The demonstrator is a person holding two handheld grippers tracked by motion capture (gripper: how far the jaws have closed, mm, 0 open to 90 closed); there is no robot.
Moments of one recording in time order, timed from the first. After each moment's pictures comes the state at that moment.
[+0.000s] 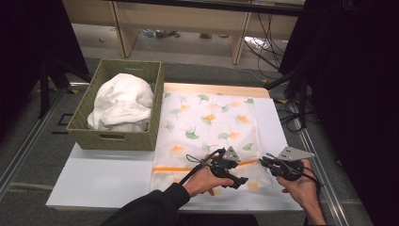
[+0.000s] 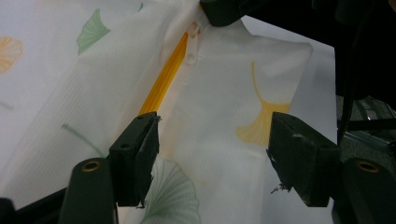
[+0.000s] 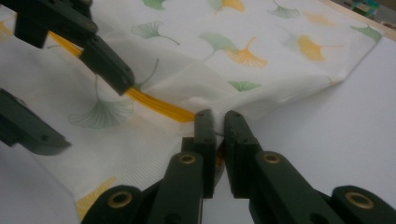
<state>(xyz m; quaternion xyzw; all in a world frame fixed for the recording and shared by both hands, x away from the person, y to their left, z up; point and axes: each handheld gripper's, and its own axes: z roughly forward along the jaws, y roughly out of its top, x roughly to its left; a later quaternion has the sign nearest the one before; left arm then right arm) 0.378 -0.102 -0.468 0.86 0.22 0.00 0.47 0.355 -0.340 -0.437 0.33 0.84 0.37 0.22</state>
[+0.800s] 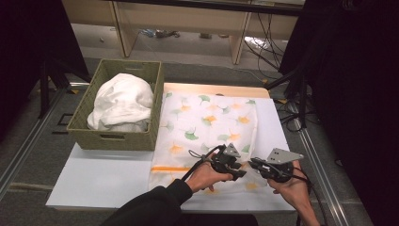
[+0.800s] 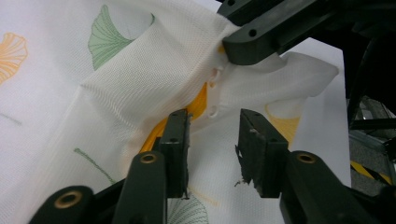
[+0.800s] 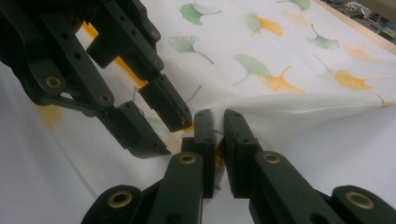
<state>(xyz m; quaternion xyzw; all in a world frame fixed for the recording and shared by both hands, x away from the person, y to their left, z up) 0.390 -0.101 -0.470 0.86 0.22 -0.01 0.46 0.349 -0.308 -0.433 0.27 0.86 0.38 0.21</state>
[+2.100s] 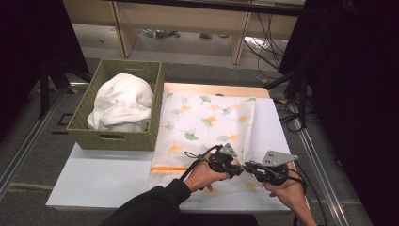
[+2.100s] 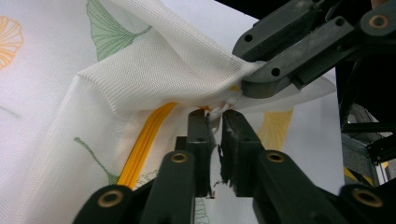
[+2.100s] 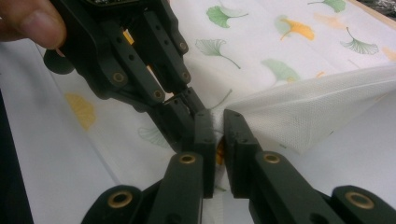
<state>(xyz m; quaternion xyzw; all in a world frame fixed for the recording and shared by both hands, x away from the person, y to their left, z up) 0.393 -0.095 -0.477 0.85 0.23 -0.03 0.47 0.346 -0.297 -0.436 0.25 0.87 0.39 0.18</state>
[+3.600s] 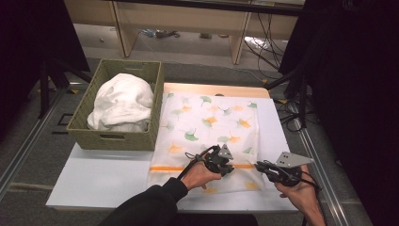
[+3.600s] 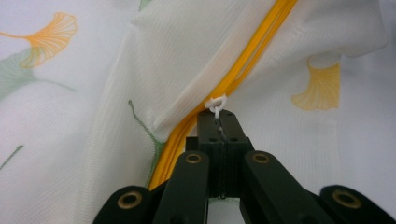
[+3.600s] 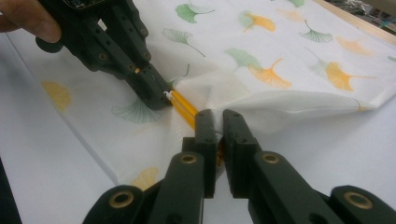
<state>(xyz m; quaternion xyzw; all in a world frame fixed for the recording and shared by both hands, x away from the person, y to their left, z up) 0.401 -0.082 -0.487 0.89 0.20 0.04 0.41 0.339 -0.330 -0.434 0.28 0.85 0.40 0.20</state>
